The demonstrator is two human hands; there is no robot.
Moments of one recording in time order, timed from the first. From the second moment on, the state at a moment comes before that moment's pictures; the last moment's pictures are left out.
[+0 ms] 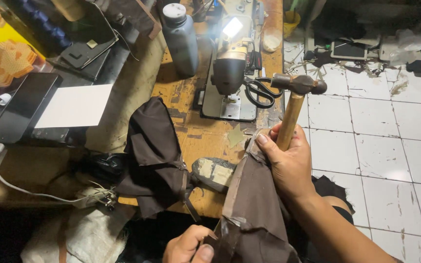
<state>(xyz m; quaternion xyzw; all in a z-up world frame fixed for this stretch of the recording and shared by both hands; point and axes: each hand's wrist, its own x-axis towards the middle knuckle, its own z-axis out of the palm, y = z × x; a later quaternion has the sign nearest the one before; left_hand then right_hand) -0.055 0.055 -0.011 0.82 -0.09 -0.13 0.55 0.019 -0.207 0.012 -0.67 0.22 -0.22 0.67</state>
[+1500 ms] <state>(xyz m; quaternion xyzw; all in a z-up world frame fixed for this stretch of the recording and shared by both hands) 0.008 -0.006 0.020 0.89 -0.26 0.15 0.33 0.025 -0.196 0.001 -0.66 0.19 -0.10 0.72</state>
